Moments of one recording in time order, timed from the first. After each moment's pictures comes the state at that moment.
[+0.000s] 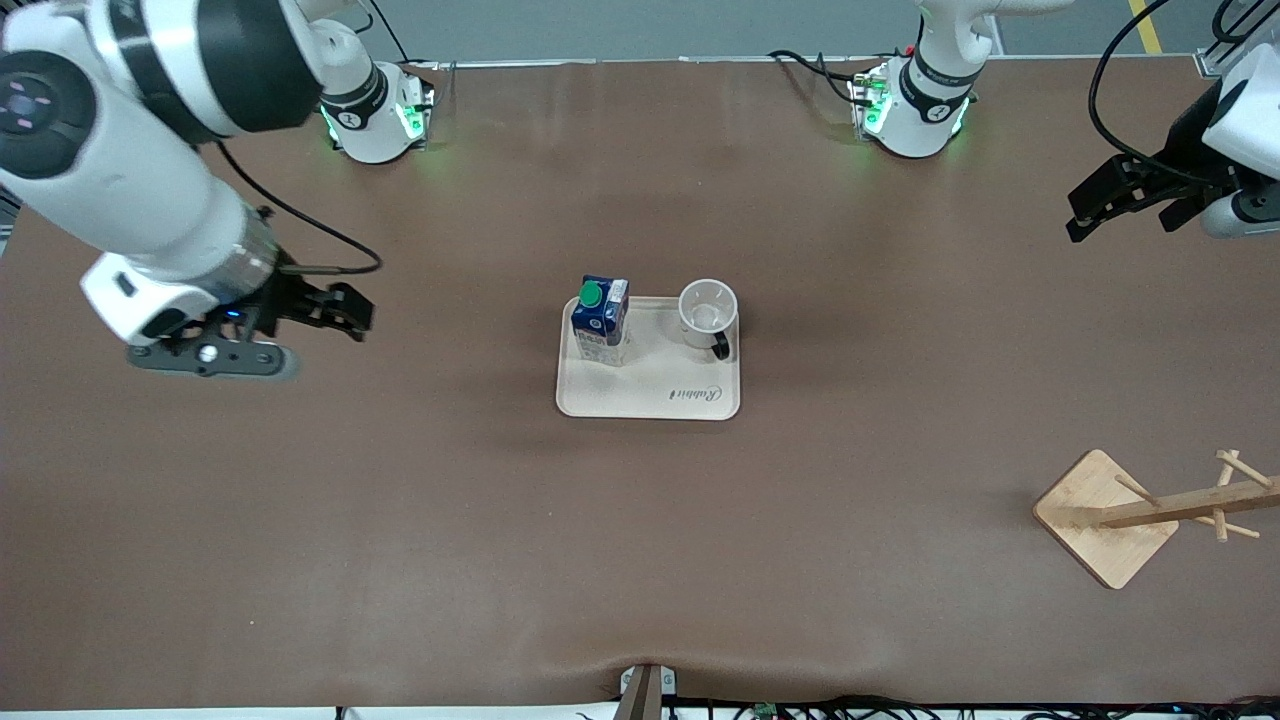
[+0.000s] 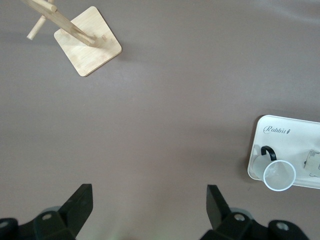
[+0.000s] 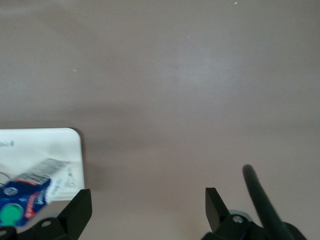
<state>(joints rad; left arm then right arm) -0.05 -0.08 -0.07 -1.57 0.00 1.53 -0.23 0.47 0.28 -0.24 -1.26 0.02 1.47 0.26</state>
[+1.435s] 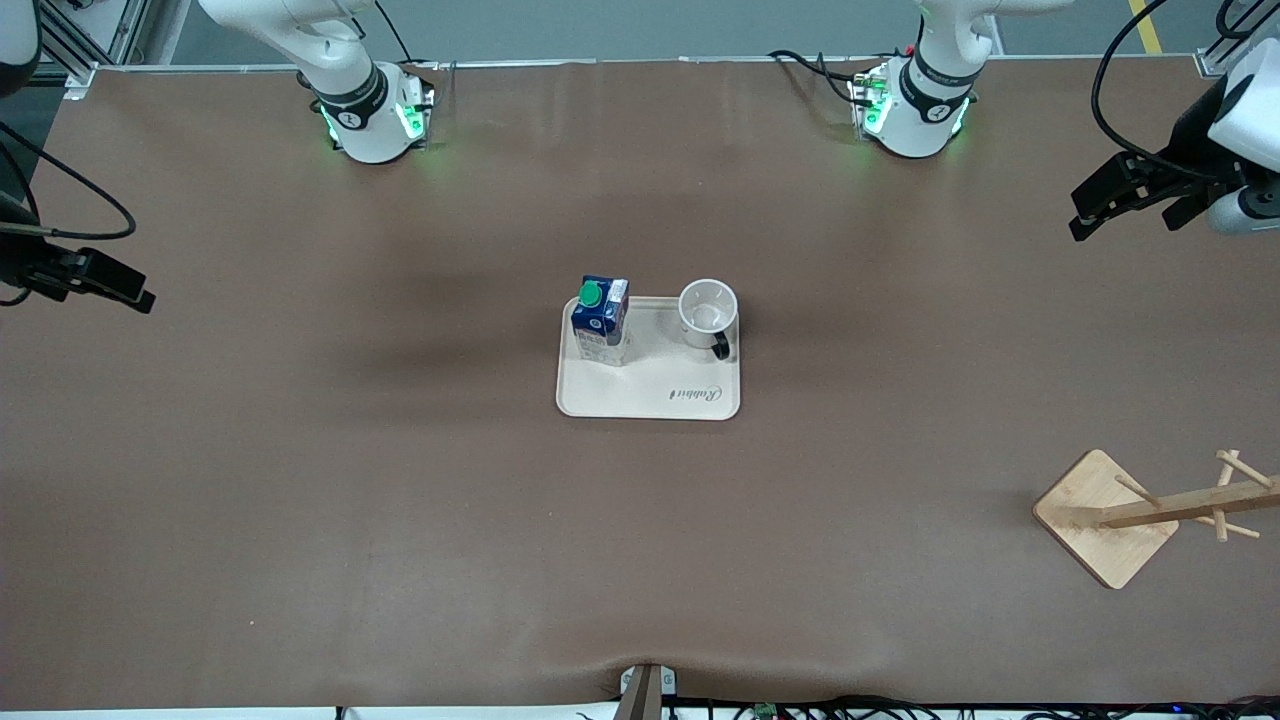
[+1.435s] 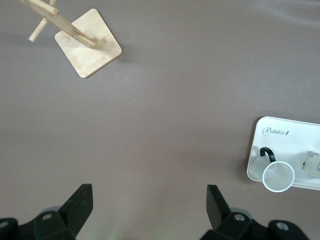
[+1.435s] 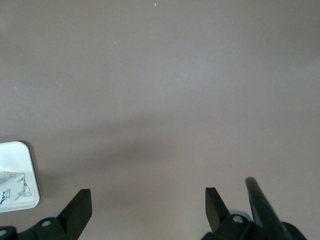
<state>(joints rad) -0.05 -0.08 -0.07 -1.56 0.00 1.53 -0.23 0.18 0.07 -0.24 -1.48 0.01 1.56 0.10</state>
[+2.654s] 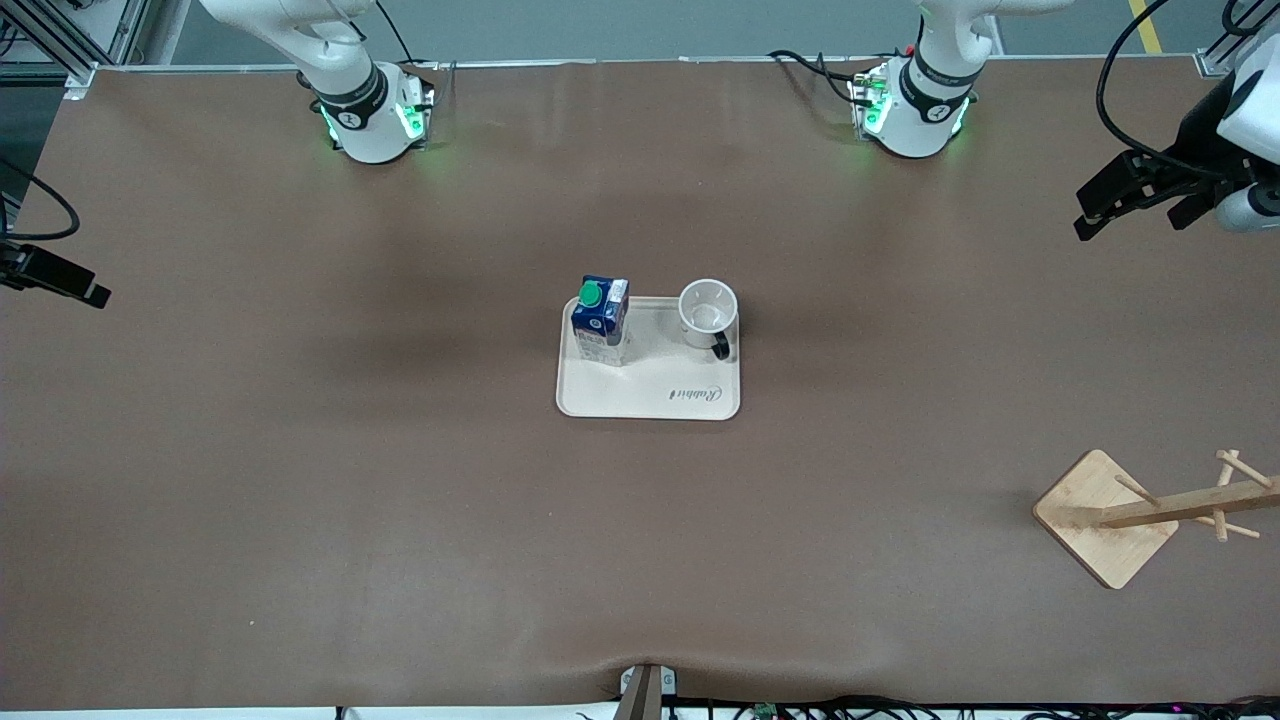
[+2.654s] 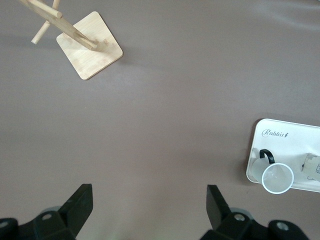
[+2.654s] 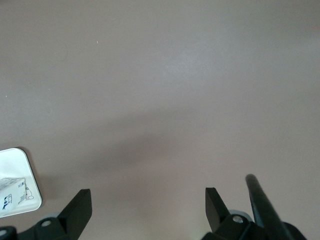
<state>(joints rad) -0.05 -0.08 -0.07 -1.55 0.00 1.53 -0.23 0.11 0.09 -0.25 -1.47 0.05 1.51 0.10</state>
